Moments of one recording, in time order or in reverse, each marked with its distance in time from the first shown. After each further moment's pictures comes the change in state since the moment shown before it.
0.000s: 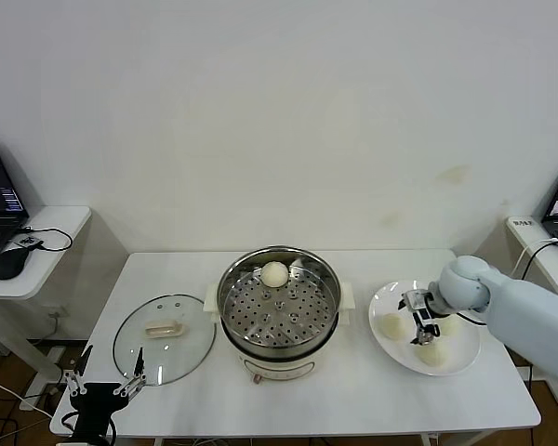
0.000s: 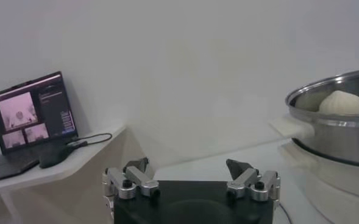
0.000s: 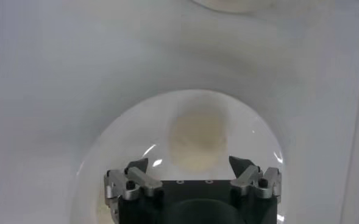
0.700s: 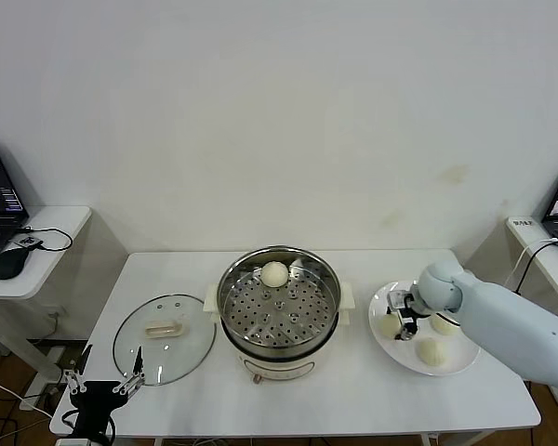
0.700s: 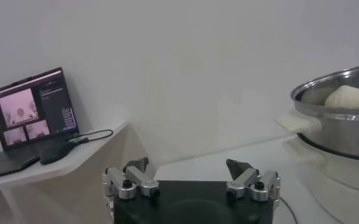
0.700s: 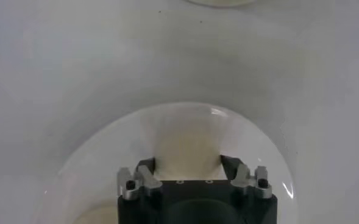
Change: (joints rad) left arm -0.020 0.004 -0.005 0.022 -0.008 0.003 0.001; right arm -0.025 0.088 0.031 -0.088 -0.028 -0.014 -0.012
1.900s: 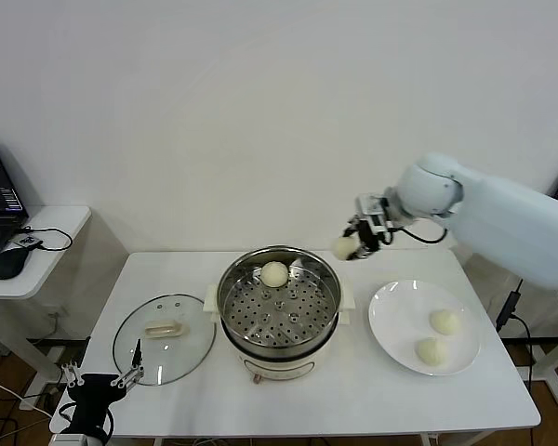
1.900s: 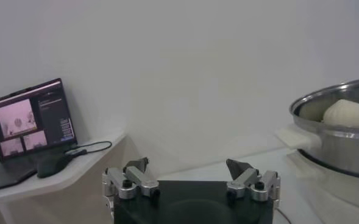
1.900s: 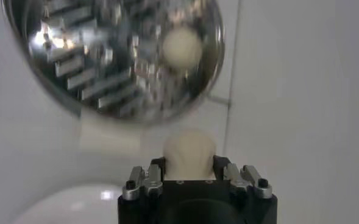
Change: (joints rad) left arm -0.010 0.019 -0.010 -0.021 -0.018 0.004 0.001; right arm 0.658 0.164 -0.383 0.203 0.564 -0.221 0.066
